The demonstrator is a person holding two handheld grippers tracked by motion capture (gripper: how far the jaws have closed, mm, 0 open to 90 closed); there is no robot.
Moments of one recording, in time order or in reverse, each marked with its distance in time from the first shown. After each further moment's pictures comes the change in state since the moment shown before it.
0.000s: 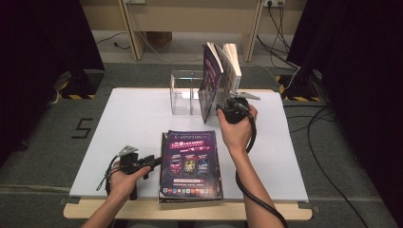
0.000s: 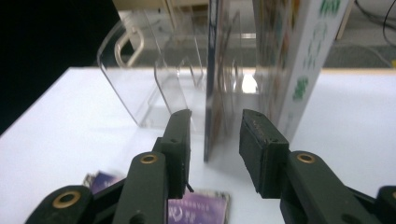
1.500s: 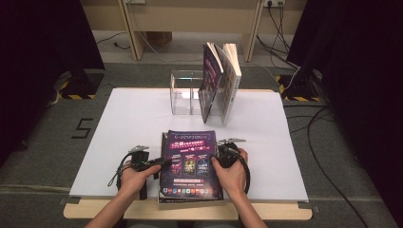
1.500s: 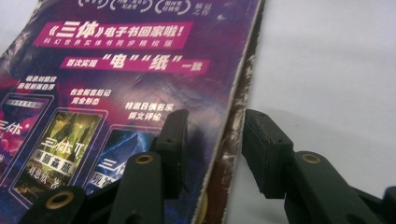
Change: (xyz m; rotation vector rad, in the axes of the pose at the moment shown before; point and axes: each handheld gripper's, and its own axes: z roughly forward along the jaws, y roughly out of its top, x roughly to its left) left arm -0.015 0.002 0.024 0.086 -0.054 -0.105; right arm 0.005 -0.135 0.015 0.326 0.032 -0.028
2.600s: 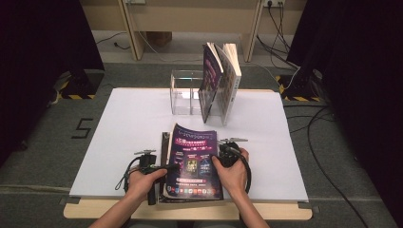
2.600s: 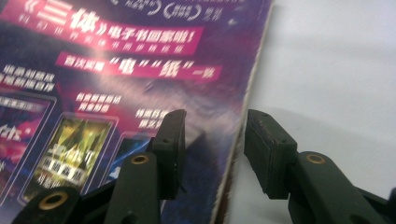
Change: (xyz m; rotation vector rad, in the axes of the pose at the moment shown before) left arm -0.024 -0.015 0.010 0.037 -0.097 -0.087; right arm -0.009 0.006 0.000 0.004 0.029 0.030
